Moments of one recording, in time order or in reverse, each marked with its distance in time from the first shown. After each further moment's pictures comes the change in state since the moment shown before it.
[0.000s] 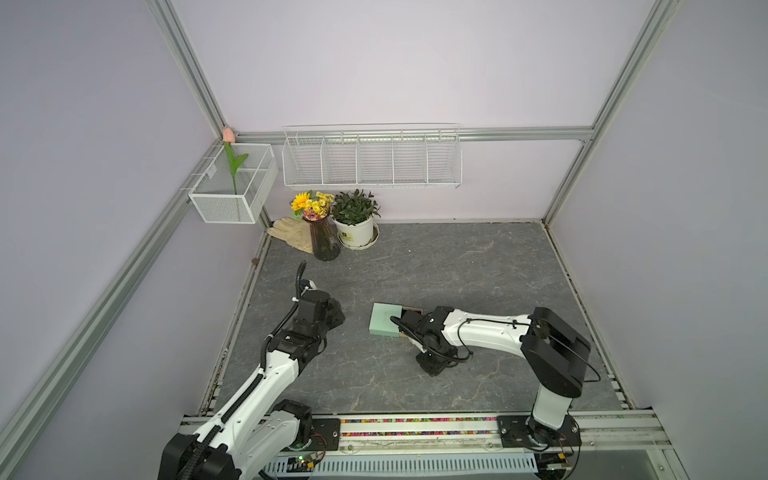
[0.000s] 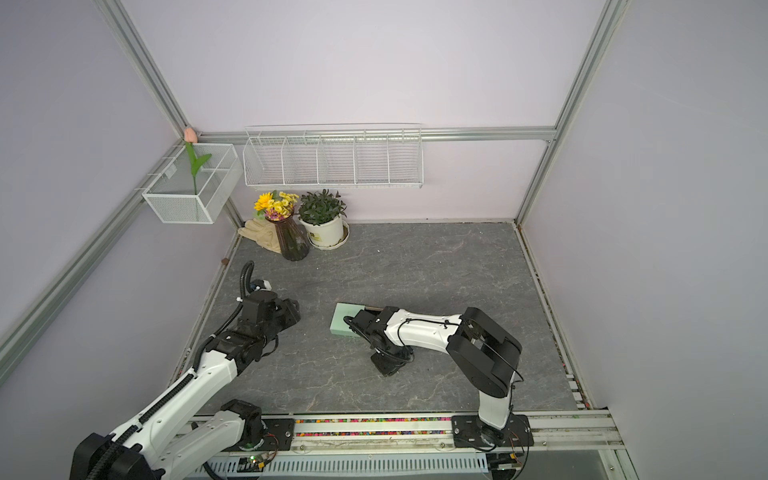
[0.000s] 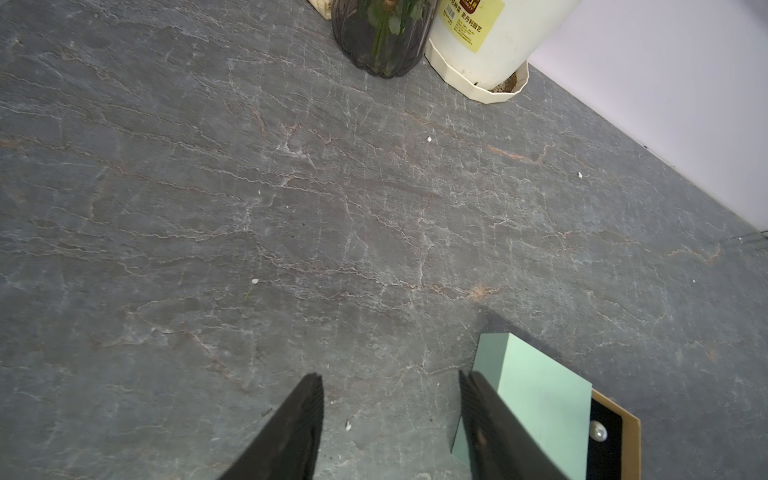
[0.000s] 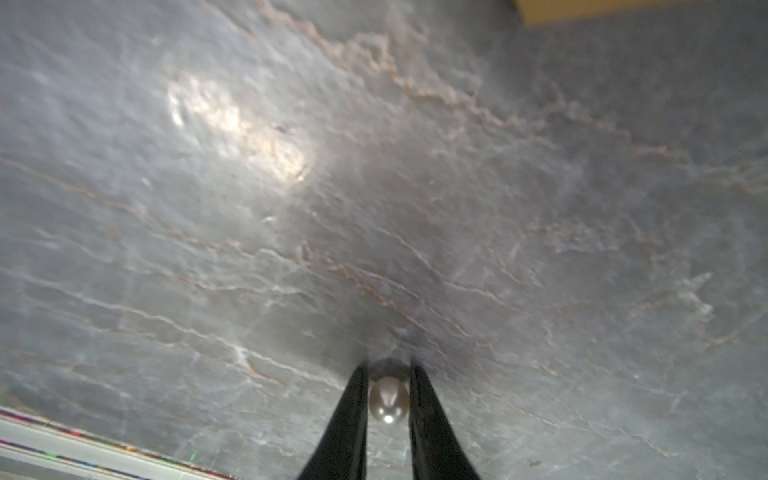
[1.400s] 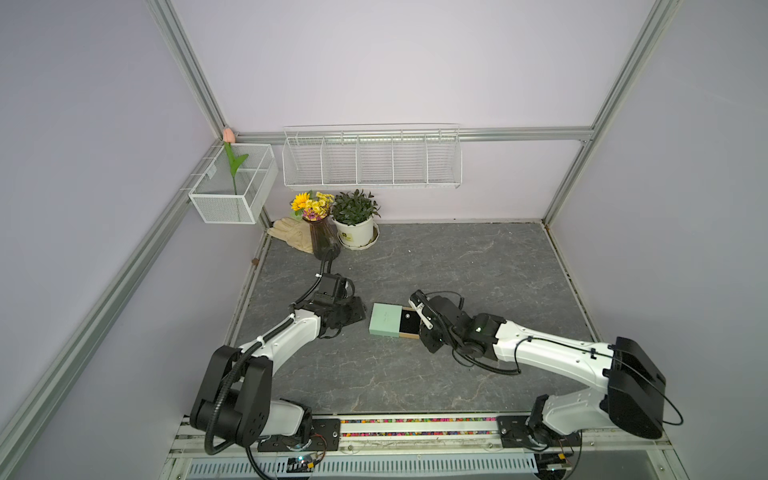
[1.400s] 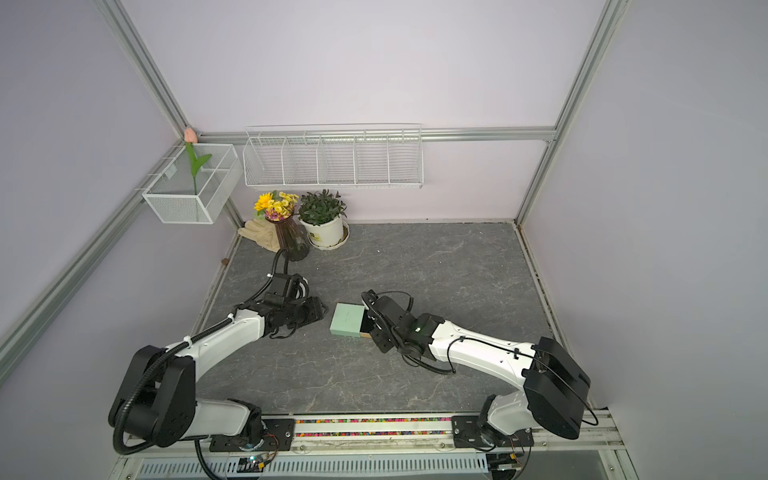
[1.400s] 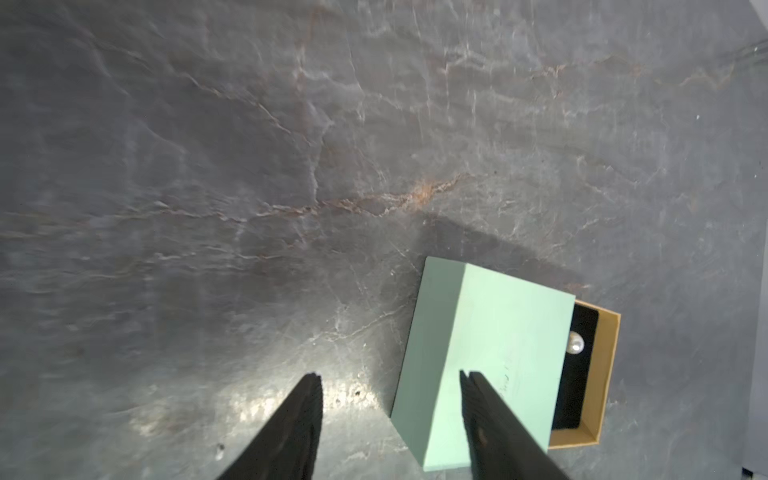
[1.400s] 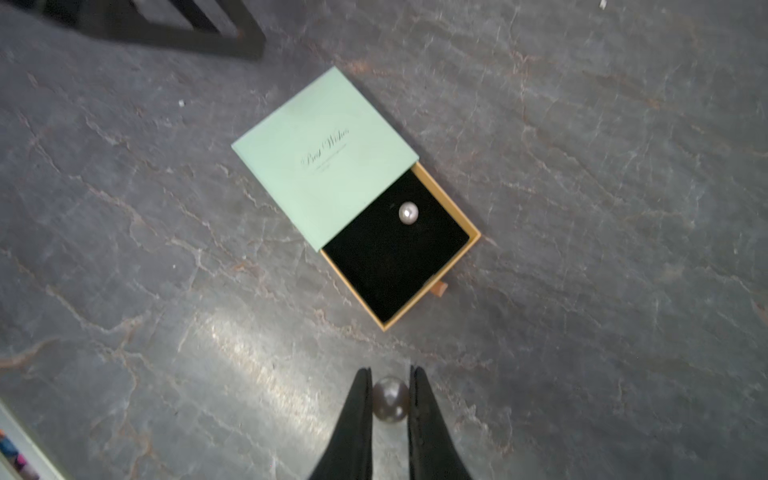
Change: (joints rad) left arm 0.001 0.466 0.185 -0.005 0.419 0.094; right arm -0.031 -0.418 -0.262 0.618 0.214 -0.122
